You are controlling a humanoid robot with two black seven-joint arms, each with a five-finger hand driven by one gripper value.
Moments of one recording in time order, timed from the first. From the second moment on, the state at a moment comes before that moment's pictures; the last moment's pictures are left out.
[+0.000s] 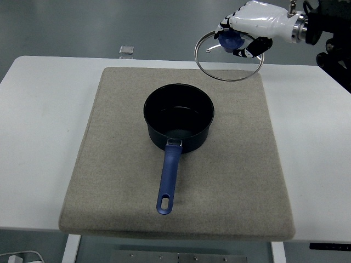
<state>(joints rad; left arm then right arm) -0.02 0.00 -0.03 -0.08 0.12 -0.05 0.08 1.43 -0.29 -0.03 0.53 -1.58 -0.12 0.61</state>
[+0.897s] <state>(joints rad) -0.02 0.00 -0.03 -0.08 0.12 -0.05 0.08 1.29 -0.35 -0.04 0.49 -1.58 -0.13 0.61</state>
